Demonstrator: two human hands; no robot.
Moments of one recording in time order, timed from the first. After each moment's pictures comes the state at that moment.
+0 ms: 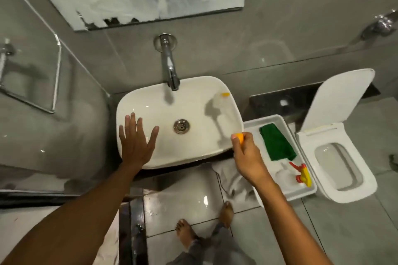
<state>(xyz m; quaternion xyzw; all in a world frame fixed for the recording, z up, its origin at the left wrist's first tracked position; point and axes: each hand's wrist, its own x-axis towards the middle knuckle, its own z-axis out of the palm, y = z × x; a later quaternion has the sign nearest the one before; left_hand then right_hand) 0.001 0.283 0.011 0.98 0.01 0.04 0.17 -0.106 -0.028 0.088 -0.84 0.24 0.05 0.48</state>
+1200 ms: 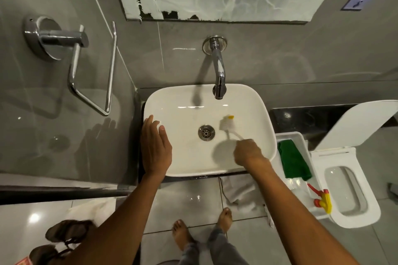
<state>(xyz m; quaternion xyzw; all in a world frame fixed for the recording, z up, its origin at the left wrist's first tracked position) 0.018 0.306 -0.010 0.92 0.12 0.14 0.36 0.007 0.055 0.077 -0.92 0.16 0.35 -0.01</state>
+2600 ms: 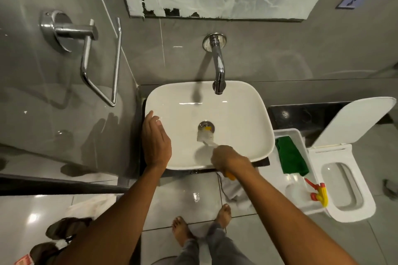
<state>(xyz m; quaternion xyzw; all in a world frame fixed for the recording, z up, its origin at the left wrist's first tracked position) 0.018 0.309 -0.009 0.89 0.12 0.16 0.41 -0.013 0.108 0.062 -0.89 0.15 0.41 0.13</state>
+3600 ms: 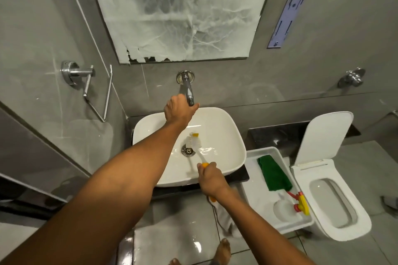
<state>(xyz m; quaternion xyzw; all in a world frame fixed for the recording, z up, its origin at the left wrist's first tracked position) 0.099 0.182 0.171 0.96 0.04 0.02 0.29 -0.091 0.096 0.118 -0.87 0.24 0.22 0.37</state>
